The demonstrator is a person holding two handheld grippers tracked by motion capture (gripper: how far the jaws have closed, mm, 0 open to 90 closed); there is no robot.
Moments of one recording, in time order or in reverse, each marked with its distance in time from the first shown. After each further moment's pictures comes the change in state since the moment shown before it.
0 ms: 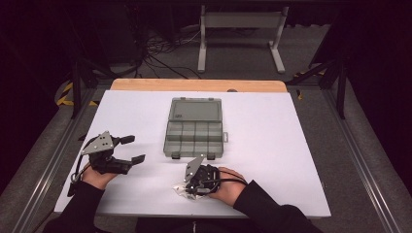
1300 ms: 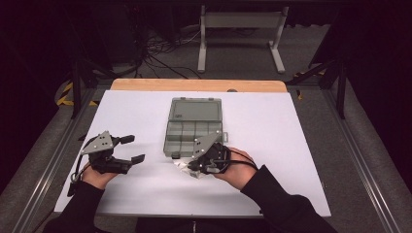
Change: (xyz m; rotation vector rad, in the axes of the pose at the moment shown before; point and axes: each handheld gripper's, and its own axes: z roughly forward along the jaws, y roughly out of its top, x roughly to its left) left arm 0.001 0.000 0.000 -0.005 0.005 0.000; right arm -0.019 0.024 -0.076 -0.144 -0.109 -0.007
